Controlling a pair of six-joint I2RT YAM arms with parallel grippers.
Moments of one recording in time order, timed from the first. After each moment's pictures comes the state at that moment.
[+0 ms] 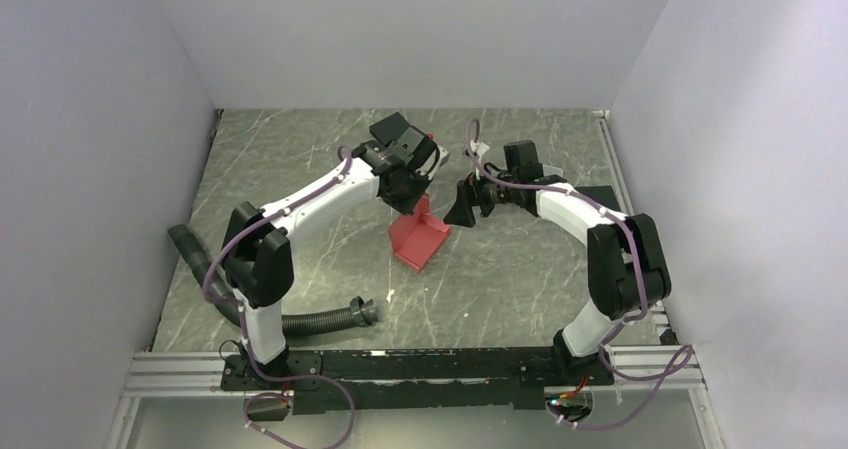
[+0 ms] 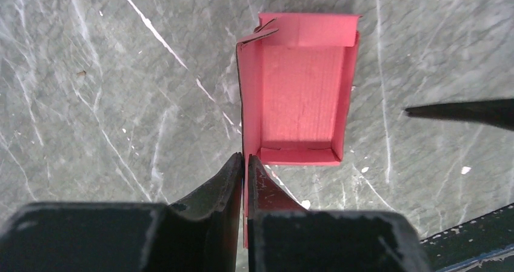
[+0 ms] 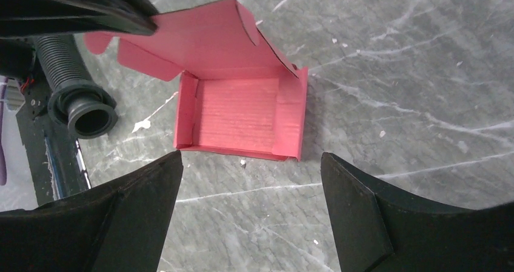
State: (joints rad) left arm -0.74 1.88 1.68 -0.92 -0.09 -0.09; right arm 0.28 1.62 1.01 -0.18 -0.85 -0.18
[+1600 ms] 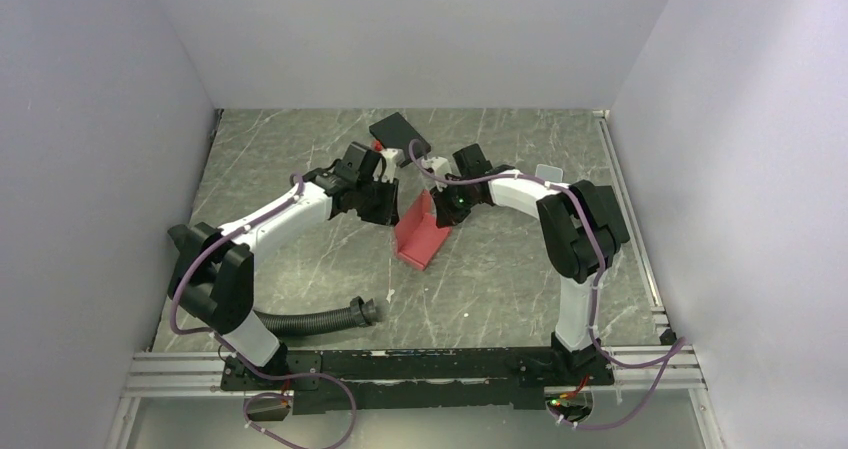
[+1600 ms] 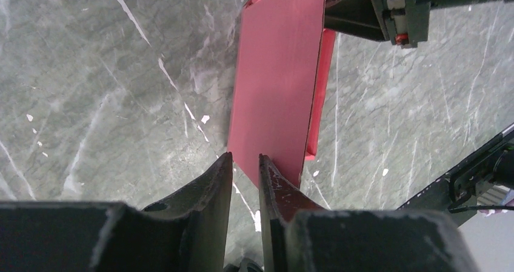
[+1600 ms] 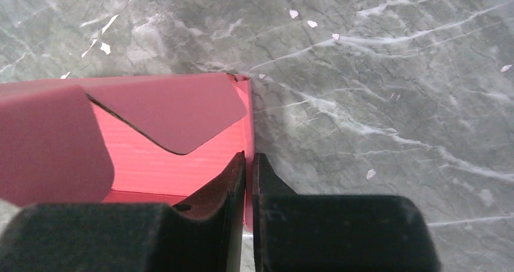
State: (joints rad) left arm -0.56 1.60 1.19 -0.51 0.24 -0.29; right arm 0.47 1.96 1.27 -0.35 -0.49 -0.25
